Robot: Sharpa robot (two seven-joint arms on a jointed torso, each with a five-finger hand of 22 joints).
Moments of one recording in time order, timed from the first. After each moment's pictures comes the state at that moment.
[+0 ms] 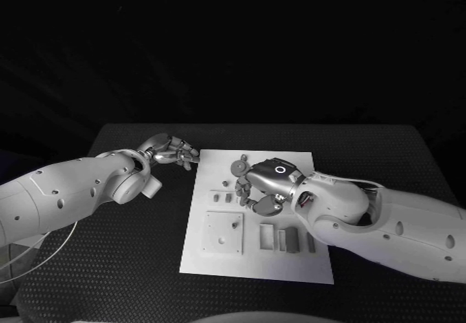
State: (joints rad) left arm 1.24 -0.82 -0.13 1.23 -0.55 -0.19 0.20; left_hand 1.10 -0.12 0.48 -0.27 0.05 0.83 0.18 0.32 0.46 1.10 0.15 0.07 0.22 1.05 0.05 0.51 0.66 0.01 1.03 -0.04 0.07 0.88; right arm 1.12 -0.73 -0.03 1.73 -1.86 -0.25 -0.16; right_hand 1.16 -0.08 0.75 -0.28 0.05 1.02 0.11 0.34 0.47 1.29 0.06 0.15 0.28 1.28 -0.06 1.32 0.65 0.21 1.17 0.00 0.77 1.31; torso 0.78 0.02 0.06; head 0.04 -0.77
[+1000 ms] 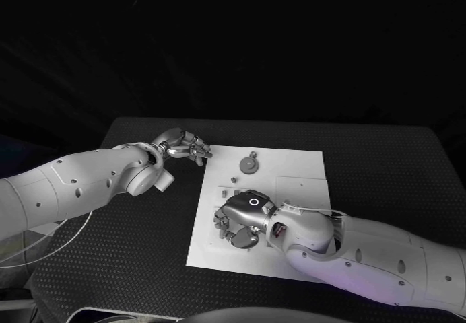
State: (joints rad) left arm 1.24 -0.81 -0.13 1.23 -0.55 -0.19 0.20; left_hand 1.10 -0.12 0.48 -0.27 0.05 0.83 0.19 0.32 0.46 1.10 0.15 0.07 0.22 1.05 0.05 0.50 0.66 0.01 1.03 -0.04 0.07 0.88; right arm 1.01 -0.55 -0.08 1.63 -1.87 -0.24 -0.13; right_hand 1.16 -0.08 0.76 -0.28 0.06 1.02 0.12 0.34 0.47 1.29 0.06 0.15 0.29 1.28 -0.06 1.32 0.65 0.21 1.18 0.00 0.77 1.31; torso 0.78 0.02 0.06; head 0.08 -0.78
